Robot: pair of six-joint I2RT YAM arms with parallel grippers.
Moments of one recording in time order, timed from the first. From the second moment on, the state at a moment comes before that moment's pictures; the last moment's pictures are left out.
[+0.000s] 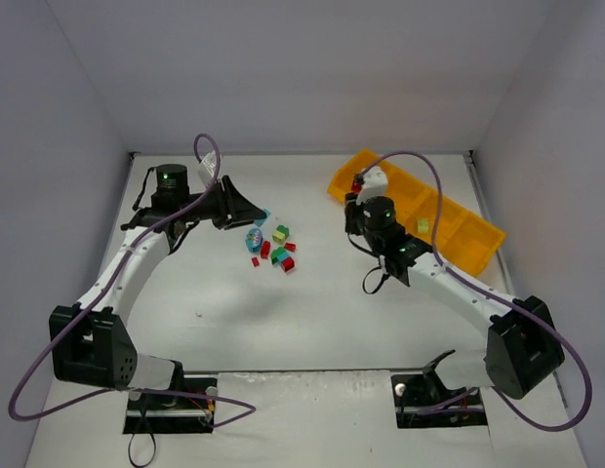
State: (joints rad) left arm -0.16 1.39 1.14 -0.24 0.93 -0.71; right arm 0.61 1.33 0.85 0.16 0.28 0.09
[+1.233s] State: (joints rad) left arm -0.25 1.18 1.13 -0.58 0.61 -0.43; right arm -0.02 1.63 1.07 -0.16 0.22 0.46
